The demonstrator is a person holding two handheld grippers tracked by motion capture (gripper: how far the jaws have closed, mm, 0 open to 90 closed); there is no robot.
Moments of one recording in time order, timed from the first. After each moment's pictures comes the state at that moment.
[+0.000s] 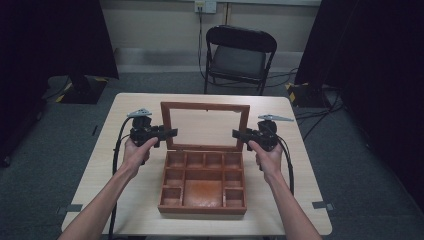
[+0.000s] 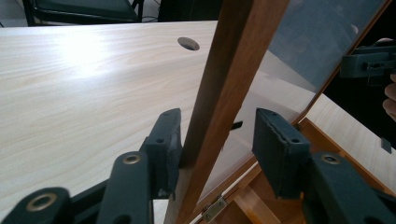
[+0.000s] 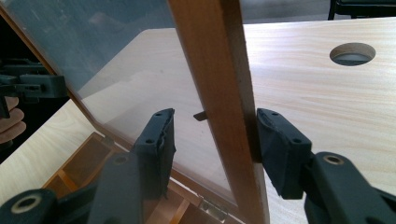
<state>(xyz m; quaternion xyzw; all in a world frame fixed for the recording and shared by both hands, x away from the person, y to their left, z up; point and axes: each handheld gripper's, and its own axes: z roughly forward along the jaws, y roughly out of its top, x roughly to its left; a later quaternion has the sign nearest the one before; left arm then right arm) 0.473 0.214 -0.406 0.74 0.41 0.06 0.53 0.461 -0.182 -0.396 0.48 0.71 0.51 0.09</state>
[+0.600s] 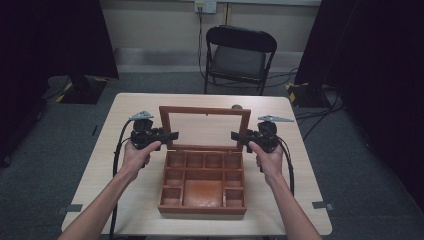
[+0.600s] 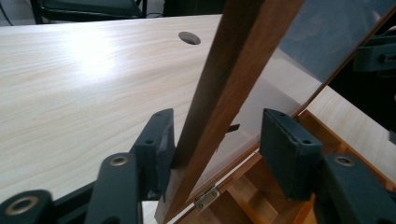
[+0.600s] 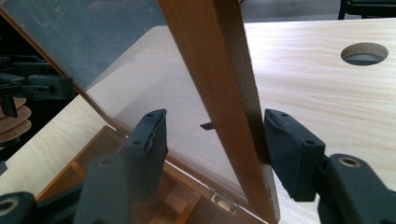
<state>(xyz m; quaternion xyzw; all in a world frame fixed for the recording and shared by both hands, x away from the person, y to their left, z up) 0.460 0.210 -0.404 0.75 0.41 0.08 0.51 0.454 -0.180 -0.392 0.46 0.72 0.51 0.09</state>
